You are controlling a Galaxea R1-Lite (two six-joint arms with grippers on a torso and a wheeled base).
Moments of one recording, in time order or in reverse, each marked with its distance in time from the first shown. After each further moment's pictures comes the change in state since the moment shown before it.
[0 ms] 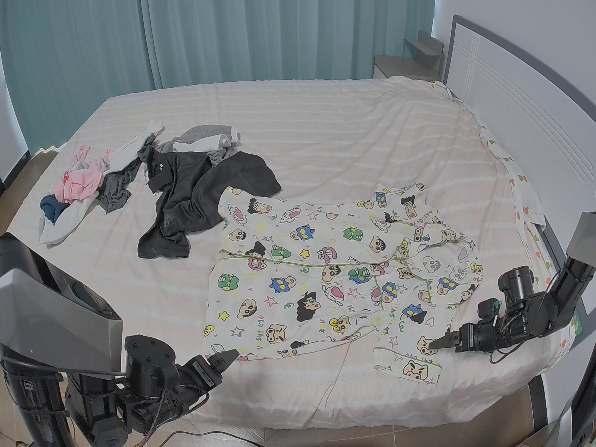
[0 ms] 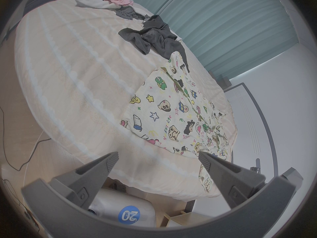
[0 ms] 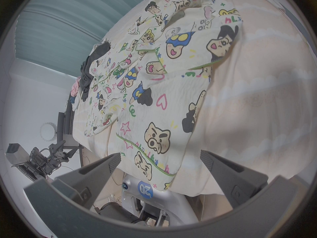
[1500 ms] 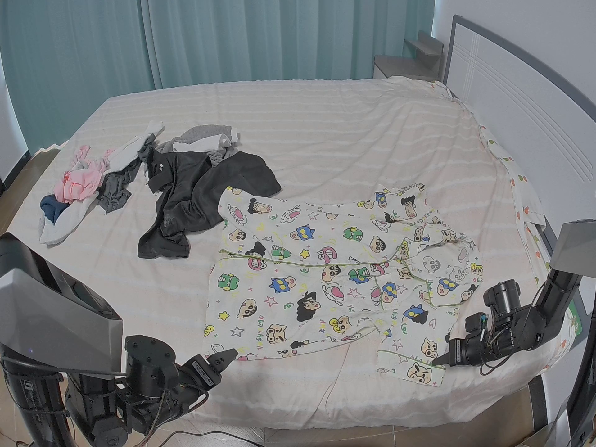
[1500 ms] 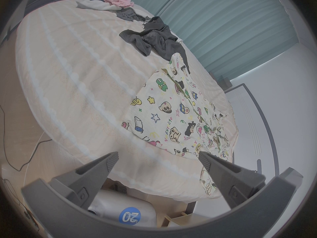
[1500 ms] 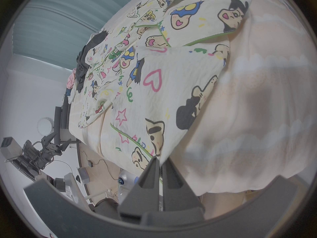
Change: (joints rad) left arm 0.000 0.001 0.000 0.000 0.017 0.001; right arm 0.072 0.077 0.040 -0.081 -0.045 0.018
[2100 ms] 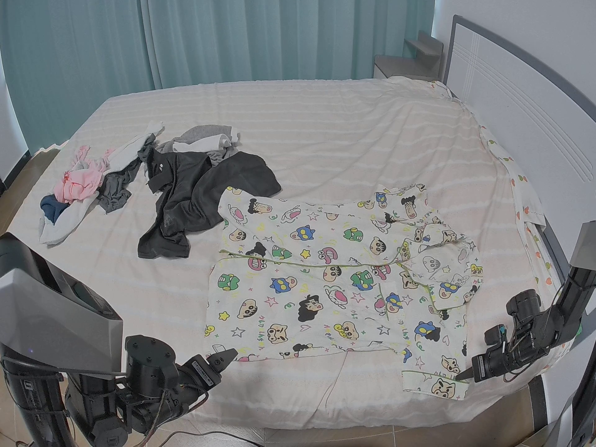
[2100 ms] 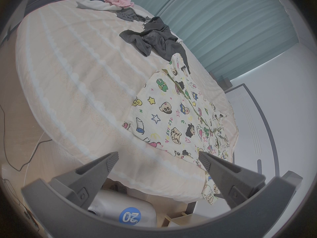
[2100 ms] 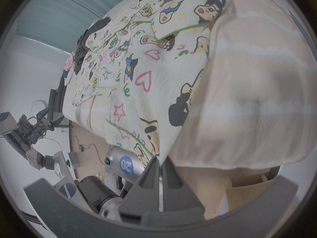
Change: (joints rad) left arm 0.000 0.001 0.000 0.000 0.002 0.000; right arm -0.150 -0.049 0.082 0.136 0.001 -0.310
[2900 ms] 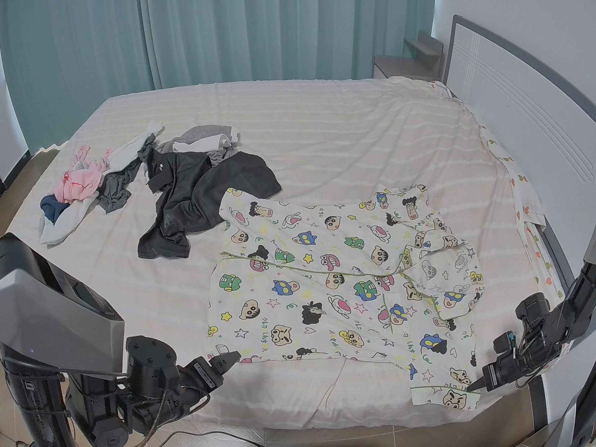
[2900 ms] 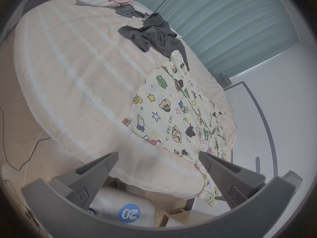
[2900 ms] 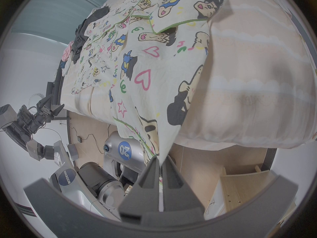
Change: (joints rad) left arm -0.002 0.005 0.000 0.000 -0.030 -0.002; right arm -0.048 -0.082 0.016 0.204 -0.033 -0.113
